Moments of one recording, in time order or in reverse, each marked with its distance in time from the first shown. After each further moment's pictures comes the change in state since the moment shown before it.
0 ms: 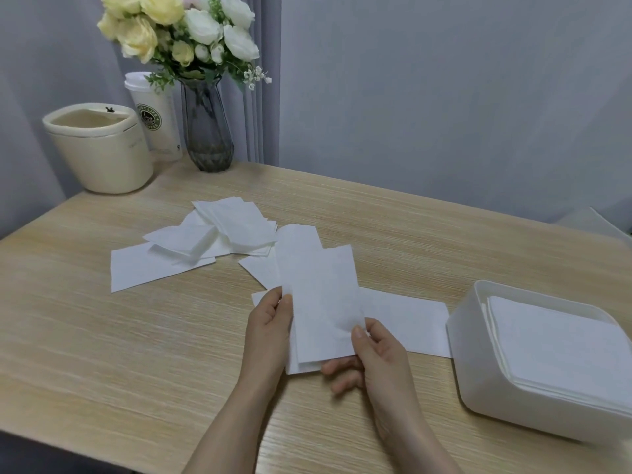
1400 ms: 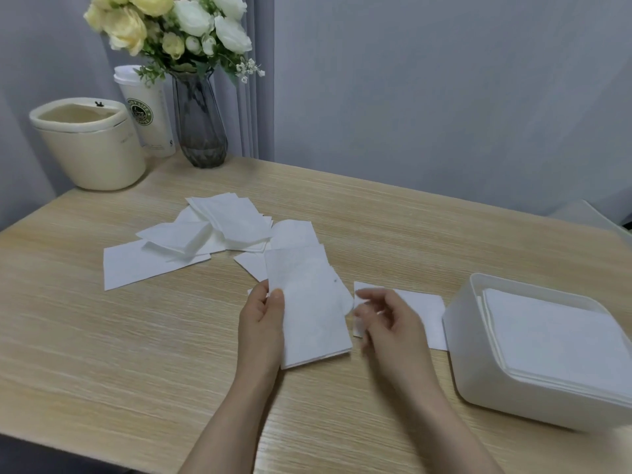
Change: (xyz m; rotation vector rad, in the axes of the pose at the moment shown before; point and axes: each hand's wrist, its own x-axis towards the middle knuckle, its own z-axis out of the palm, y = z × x) left_hand 0.005 -0.006 -0.002 -0.002 0.068 0.005; right_hand 0.015 -0.022 -0.018 -0.440 0.173 -0.244
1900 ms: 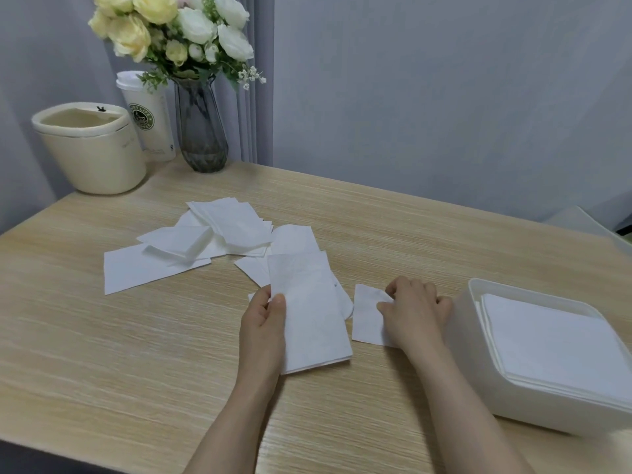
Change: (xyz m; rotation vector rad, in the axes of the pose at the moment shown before) left_hand 0.002 -0.005 -0.002 -0.003 -0.025 0.011; right_hand 0.058 0.010 -0.016 -1.100 0.091 0.052
